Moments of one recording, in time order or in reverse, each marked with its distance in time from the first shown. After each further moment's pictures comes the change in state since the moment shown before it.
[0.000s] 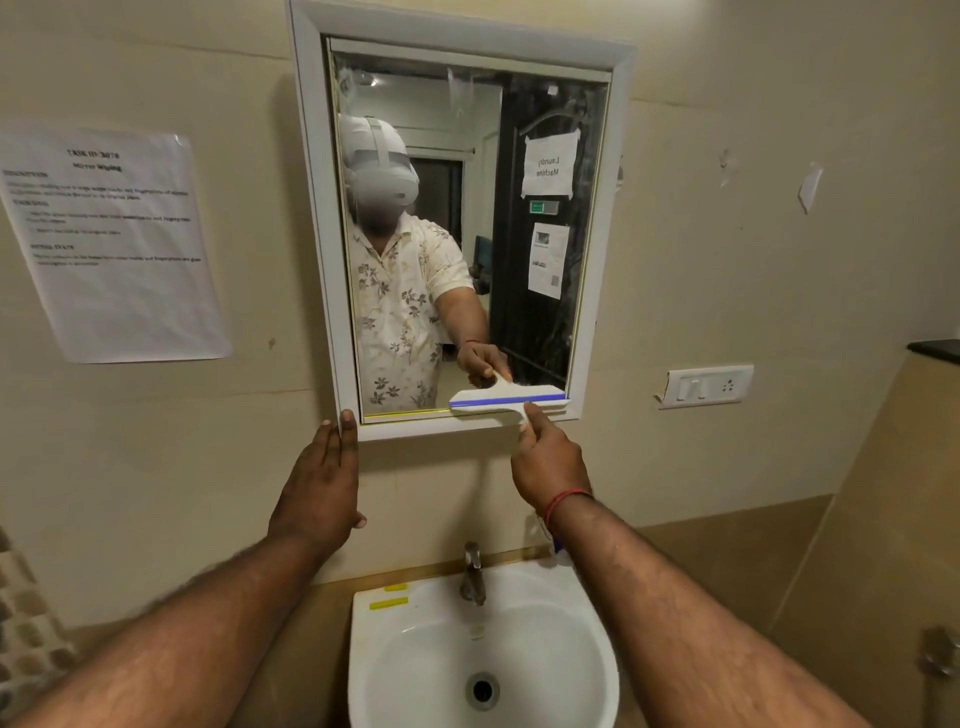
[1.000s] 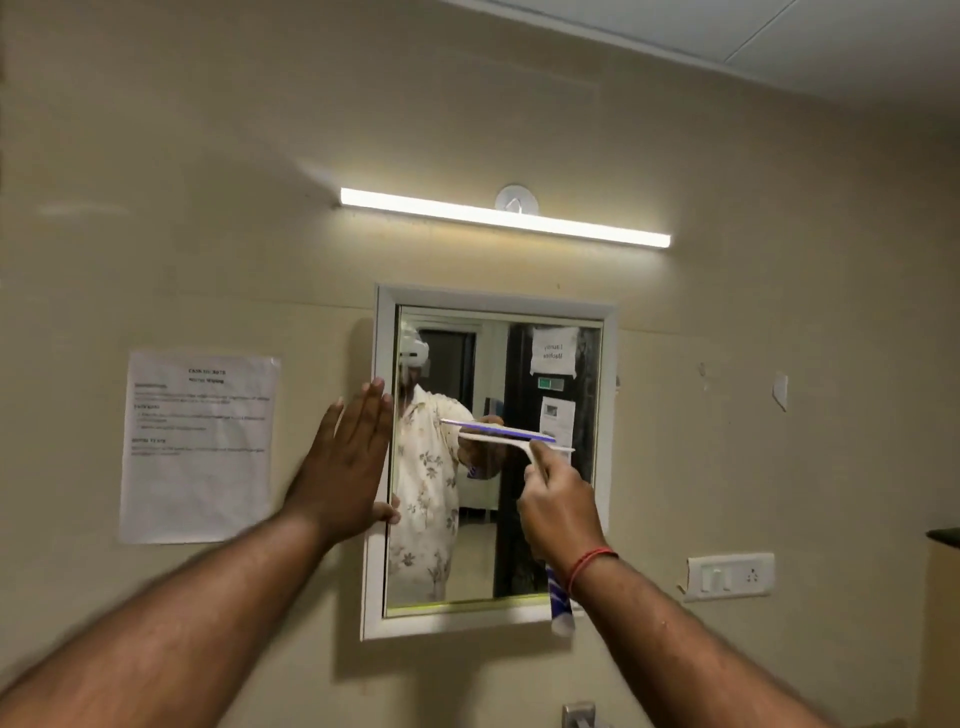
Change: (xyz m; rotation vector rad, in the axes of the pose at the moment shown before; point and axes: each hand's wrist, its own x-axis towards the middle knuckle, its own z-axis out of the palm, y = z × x) left_hand 0.119 0.002 -0.223 0.334 0.436 0.228; right_hand 0.001 -0.173 -0.082 0.302 0.095 -0.357
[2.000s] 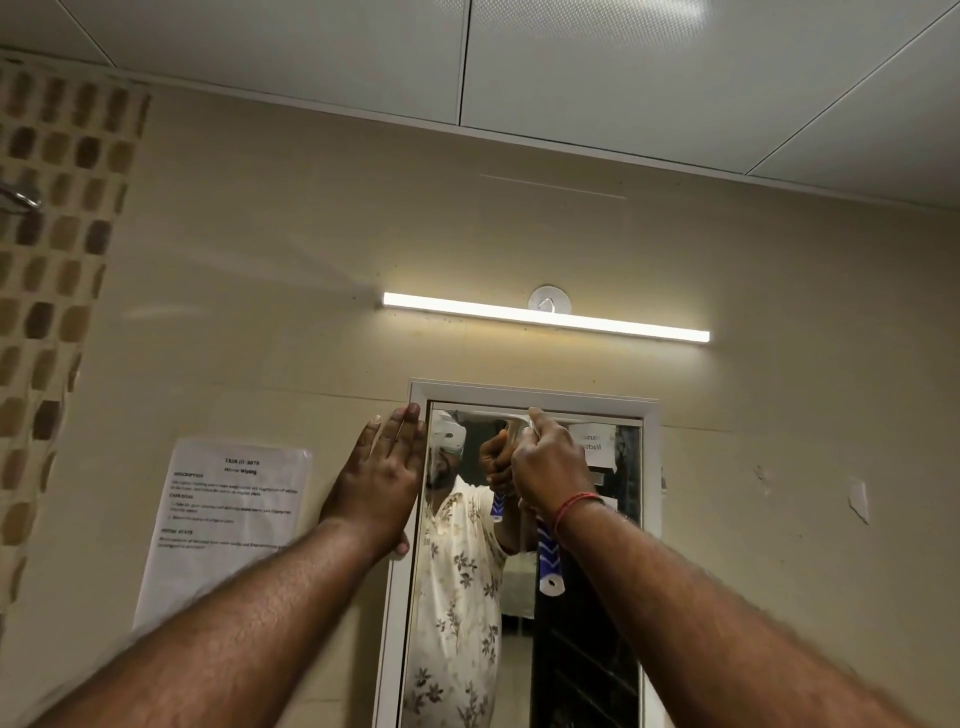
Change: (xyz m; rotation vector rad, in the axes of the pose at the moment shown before) left_hand 0.083 -0.008 -0.060 0.194 -0.106 -0.154; right_hand 0.108 -0.118 0.013 -0.093 0.017 -0.307
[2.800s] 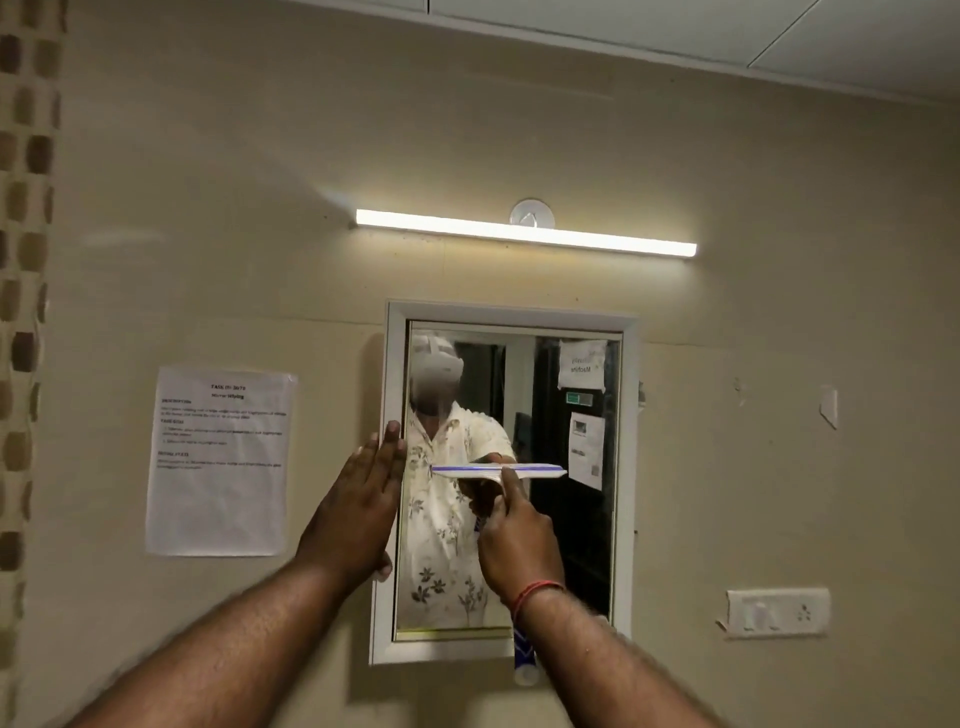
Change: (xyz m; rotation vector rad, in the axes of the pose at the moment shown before) left_hand -0.102 0.036 0.083 -0.314 0.080 0.082; right_hand -0.136 0.103 0.057 -0.110 -0.134 0.261
